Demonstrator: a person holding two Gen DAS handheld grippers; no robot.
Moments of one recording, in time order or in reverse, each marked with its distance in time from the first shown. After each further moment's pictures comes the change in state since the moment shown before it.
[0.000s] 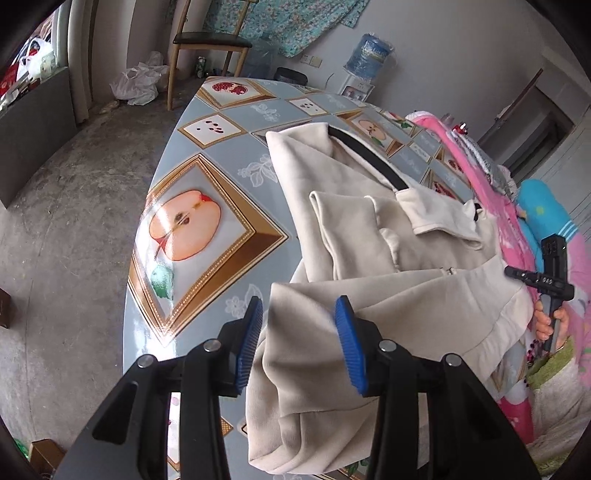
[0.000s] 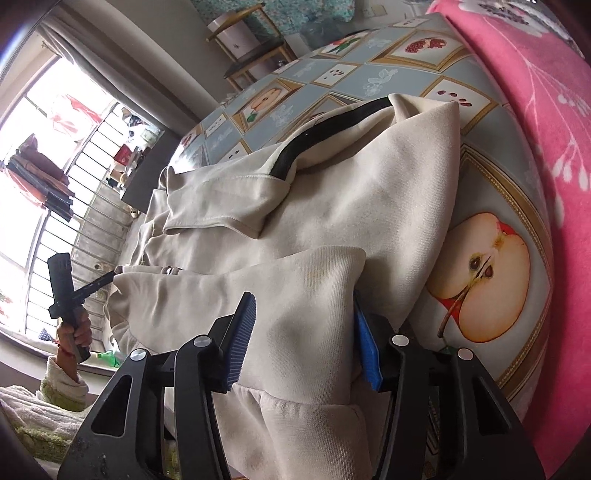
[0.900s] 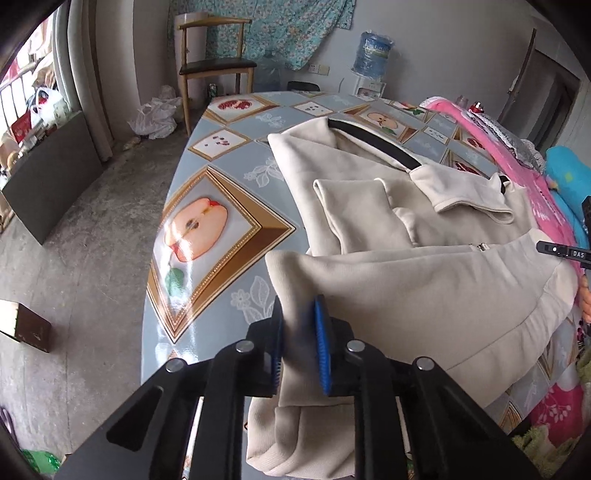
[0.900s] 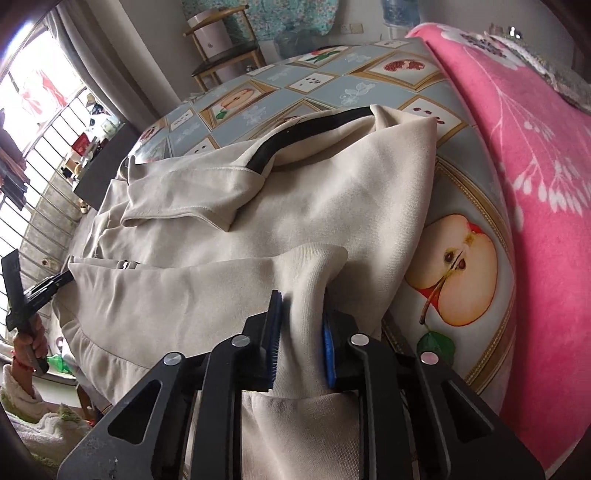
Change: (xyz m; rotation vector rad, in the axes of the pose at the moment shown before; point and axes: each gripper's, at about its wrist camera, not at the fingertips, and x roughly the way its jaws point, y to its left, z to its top) left arm 0.011 -0.044 -0.026 0.161 -0.080 0.250; right arm 0.000 0.032 -0.020 -0.068 -0.084 -0.297
